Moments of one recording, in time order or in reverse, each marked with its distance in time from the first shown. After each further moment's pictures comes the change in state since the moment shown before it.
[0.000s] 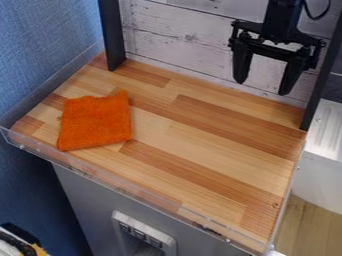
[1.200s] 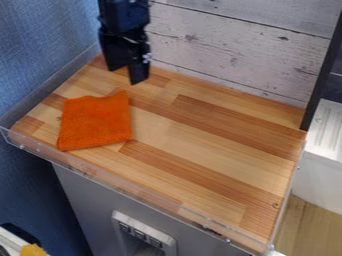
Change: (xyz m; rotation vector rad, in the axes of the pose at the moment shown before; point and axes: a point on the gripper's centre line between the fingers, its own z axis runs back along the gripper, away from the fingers) arm -0.052 0.179 -0.011 -0.032 -0.127 -0.365
